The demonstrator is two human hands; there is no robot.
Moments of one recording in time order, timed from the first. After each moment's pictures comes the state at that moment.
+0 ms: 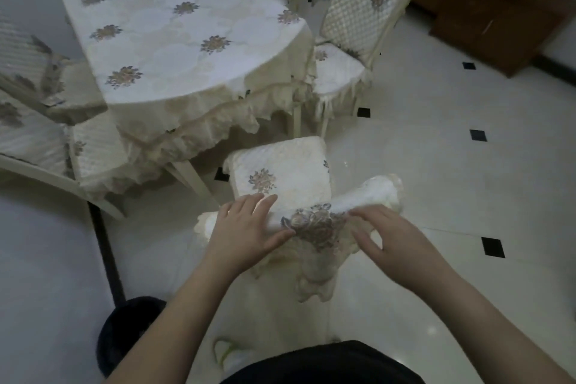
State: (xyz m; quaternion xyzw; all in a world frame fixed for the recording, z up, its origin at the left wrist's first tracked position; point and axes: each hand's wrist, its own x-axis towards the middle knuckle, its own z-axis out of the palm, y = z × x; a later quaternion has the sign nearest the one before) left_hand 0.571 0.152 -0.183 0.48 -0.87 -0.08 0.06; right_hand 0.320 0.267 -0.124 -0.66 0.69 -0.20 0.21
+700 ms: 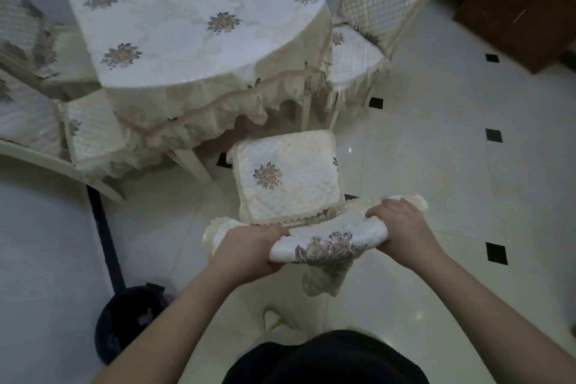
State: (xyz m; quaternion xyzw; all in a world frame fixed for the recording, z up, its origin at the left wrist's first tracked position) left_hand 0.585 0.104 -0.218 0.40 -0.90 -0.17 0.01; right_hand 0.266 0.166 -0.226 -0.69 0.71 -0.08 0.14
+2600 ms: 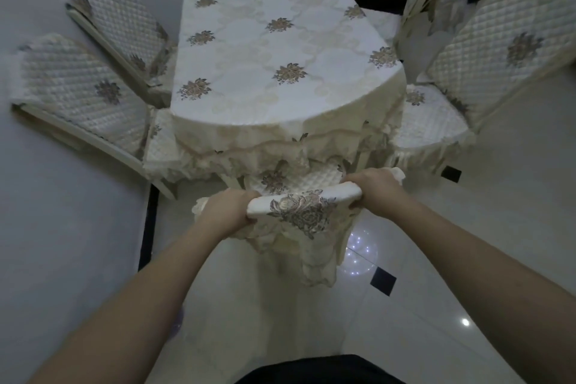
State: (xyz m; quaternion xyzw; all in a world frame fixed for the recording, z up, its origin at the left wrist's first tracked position) left_hand 0.541 -0.091 -0.175 0.64 -0.76 -0.09 -0.08; right_hand 0.230 -0.158 -0.189 -0.84 0.51 -0.03 0.16
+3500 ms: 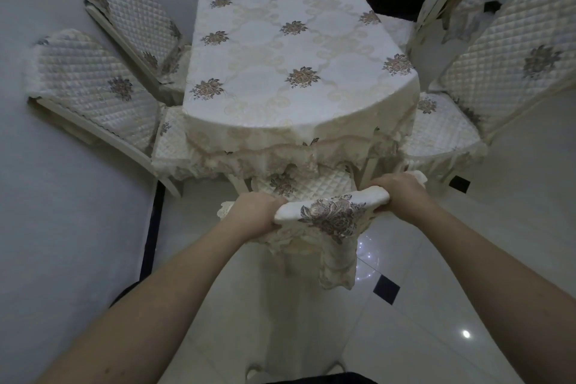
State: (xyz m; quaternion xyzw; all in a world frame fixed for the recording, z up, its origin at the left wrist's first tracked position) left_hand 0.517 -0.098 -0.173 0.58 -0.80 -0.05 -0.12; right_hand 0.209 -0.176 -0.196 -0.82 0.55 0.01 0.16
